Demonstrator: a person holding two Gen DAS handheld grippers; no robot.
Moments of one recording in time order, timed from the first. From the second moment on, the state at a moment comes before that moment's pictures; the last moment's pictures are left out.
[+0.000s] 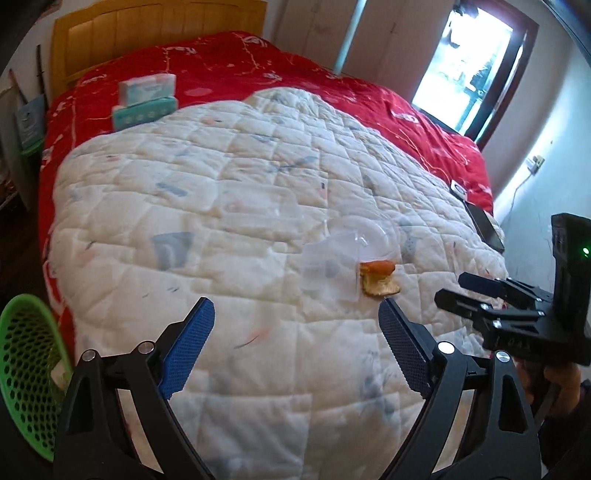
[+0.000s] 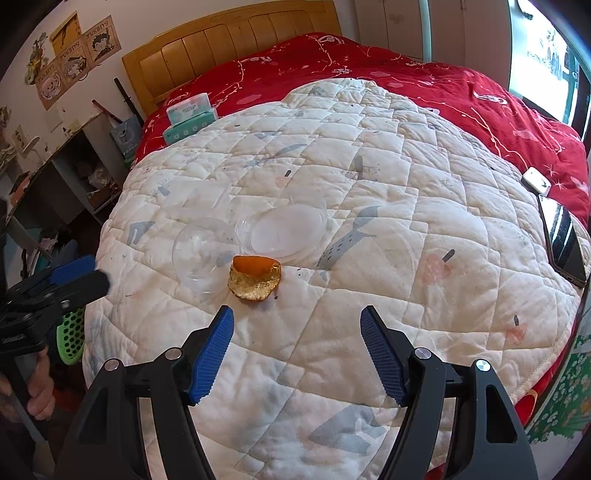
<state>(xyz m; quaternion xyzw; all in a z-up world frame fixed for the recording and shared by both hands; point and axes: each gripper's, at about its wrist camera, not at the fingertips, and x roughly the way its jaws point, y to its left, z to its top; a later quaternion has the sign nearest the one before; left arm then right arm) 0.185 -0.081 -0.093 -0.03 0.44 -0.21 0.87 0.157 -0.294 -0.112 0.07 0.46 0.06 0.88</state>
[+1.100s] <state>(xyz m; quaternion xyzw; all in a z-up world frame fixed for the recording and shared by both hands) 0.220 -0.102 -0.116 -0.05 0.43 -0.24 0.87 0.163 -0.289 -0.121 0.08 0.46 0.07 0.88</state>
